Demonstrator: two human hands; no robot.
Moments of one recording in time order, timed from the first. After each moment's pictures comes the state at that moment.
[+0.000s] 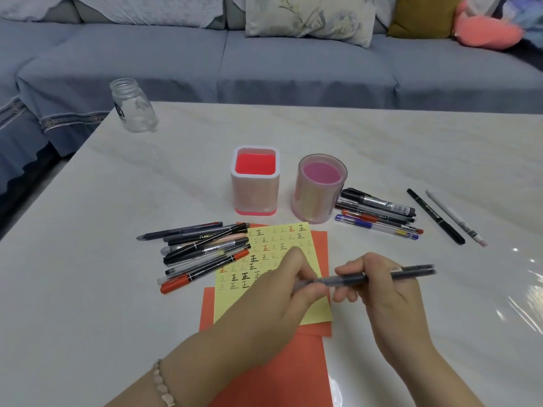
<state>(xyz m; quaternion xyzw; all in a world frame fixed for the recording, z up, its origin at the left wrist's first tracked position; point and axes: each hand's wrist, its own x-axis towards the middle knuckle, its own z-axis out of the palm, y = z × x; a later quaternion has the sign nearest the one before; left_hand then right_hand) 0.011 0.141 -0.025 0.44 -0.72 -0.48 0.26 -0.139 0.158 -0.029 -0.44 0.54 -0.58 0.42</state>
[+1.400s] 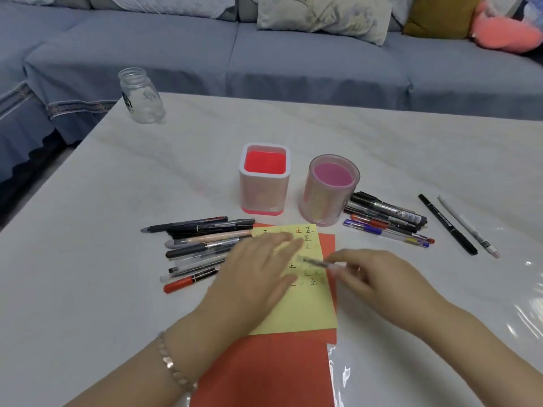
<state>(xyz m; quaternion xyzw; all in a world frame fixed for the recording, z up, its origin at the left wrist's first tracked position) 0.034 0.096 -0.084 0.40 -0.87 -0.01 0.29 -0.172 0.117 -0.031 -0.76 0.62 -0.09 0.19</state>
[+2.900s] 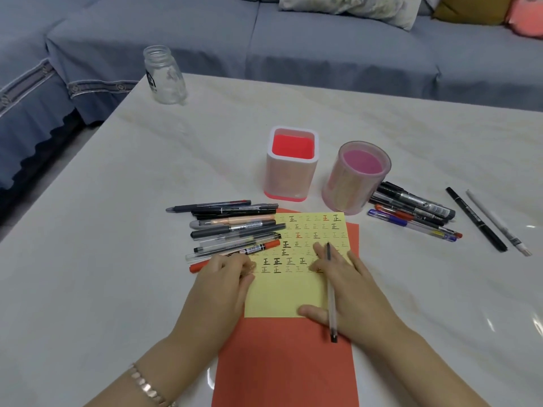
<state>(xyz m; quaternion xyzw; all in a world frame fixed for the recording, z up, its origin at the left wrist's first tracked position) 0.091 0.137 -0.108 0.63 -0.70 -0.22 0.27 -0.129 0.131 -0.100 -0.79 0.57 -0.03 0.20</state>
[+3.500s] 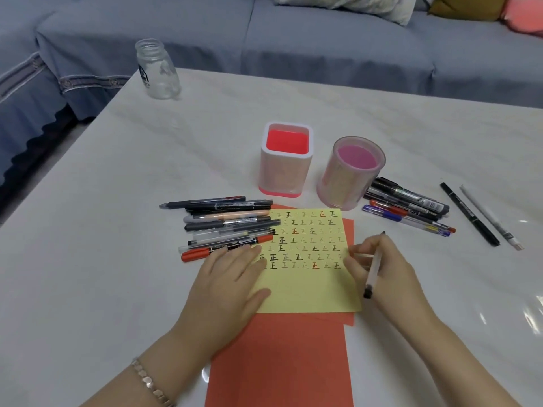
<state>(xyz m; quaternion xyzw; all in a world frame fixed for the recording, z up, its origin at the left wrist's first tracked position) 0.091 0.133 -0.130 0.50 -0.84 -0.03 0.21 -0.152 0.130 -0.079 -0.55 0.70 -0.30 0.34</state>
